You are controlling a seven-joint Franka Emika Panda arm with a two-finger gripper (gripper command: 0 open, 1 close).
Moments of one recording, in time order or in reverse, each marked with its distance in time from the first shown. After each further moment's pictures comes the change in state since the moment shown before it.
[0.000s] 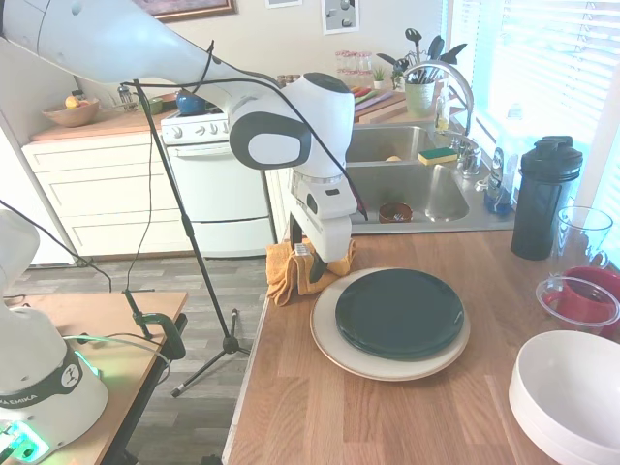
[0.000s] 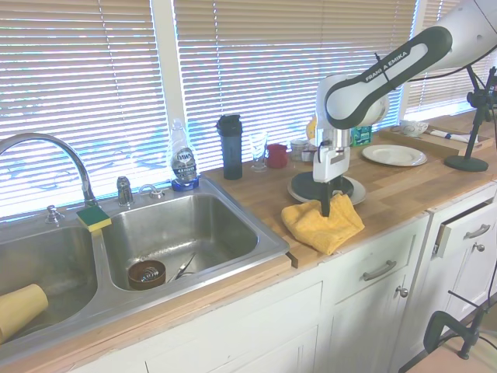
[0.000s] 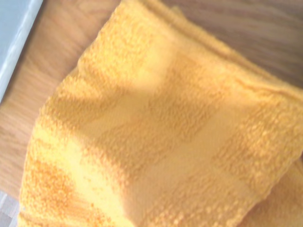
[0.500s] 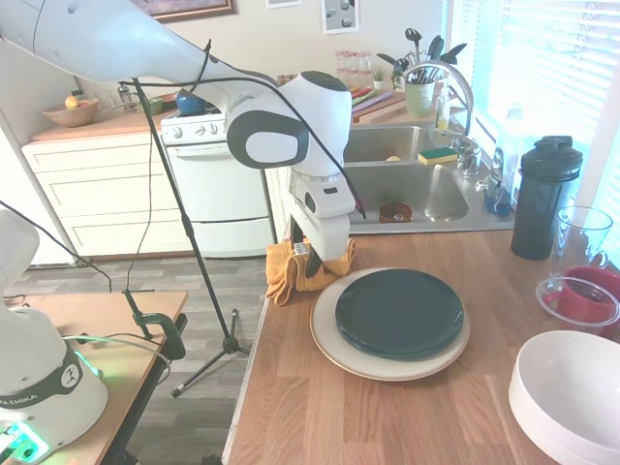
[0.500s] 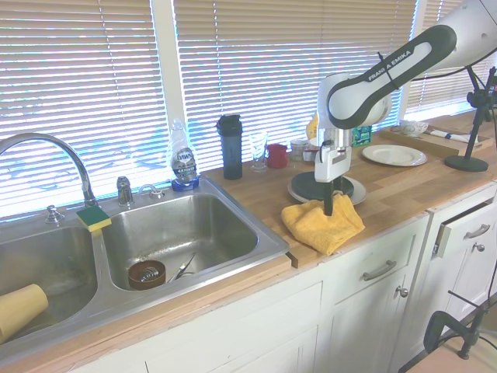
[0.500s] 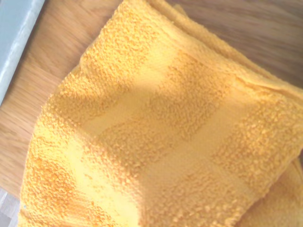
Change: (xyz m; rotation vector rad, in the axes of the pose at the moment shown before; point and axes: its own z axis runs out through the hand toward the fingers) arm -0.001 0.000 -0.002 0.000 0.004 -0.001
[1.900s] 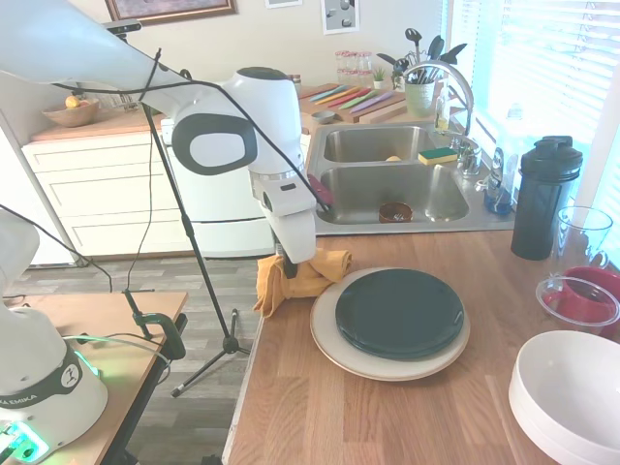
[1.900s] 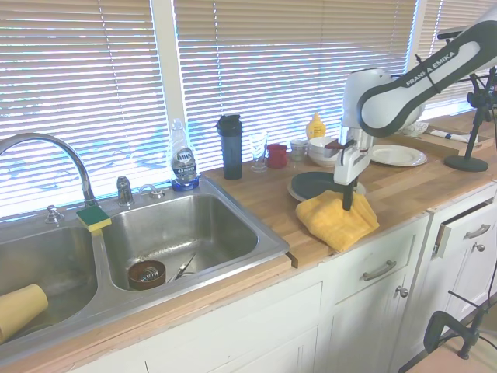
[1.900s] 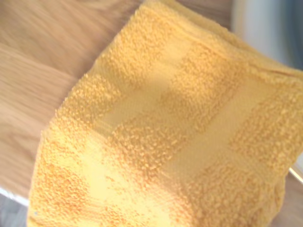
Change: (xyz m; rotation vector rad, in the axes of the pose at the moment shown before) arm -0.051 0.051 -0.014 0.003 0.213 0.064
